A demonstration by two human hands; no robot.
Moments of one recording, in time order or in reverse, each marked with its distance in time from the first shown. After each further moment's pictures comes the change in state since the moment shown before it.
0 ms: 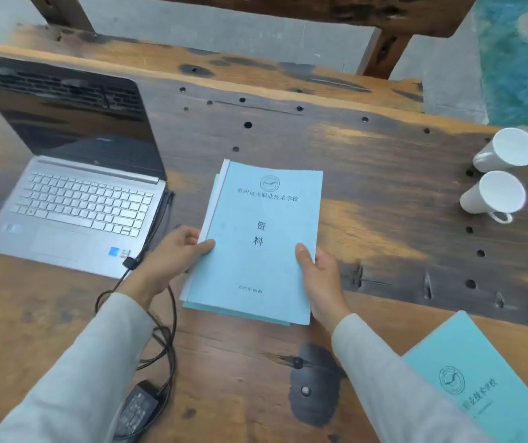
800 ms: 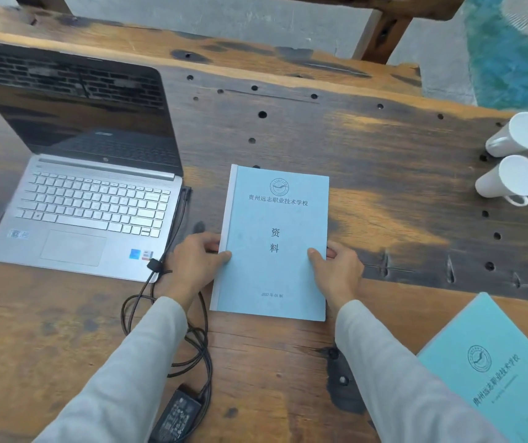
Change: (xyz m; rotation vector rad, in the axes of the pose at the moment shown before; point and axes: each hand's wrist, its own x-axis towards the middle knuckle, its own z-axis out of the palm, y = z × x) left_hand 0.012 -0.029 -0.013 0.275 0.163 0.181; right_hand -0.002 0.007 0.038 -0.650 0.438 -0.069
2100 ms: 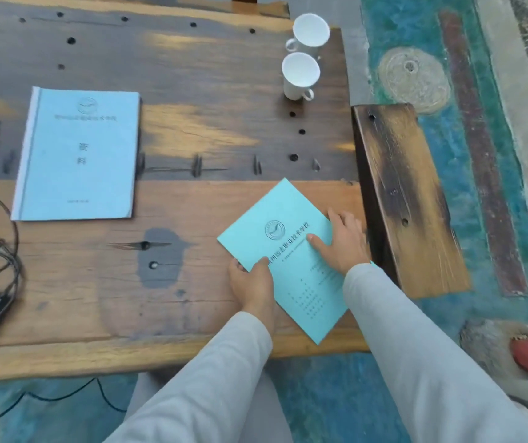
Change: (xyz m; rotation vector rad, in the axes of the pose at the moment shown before) left_hand -0.323 0.168 0.396 -0.924 0.088 -0.648; right_hand 0.029 0.304 -0.340 -0.555 -0.154 -0.153
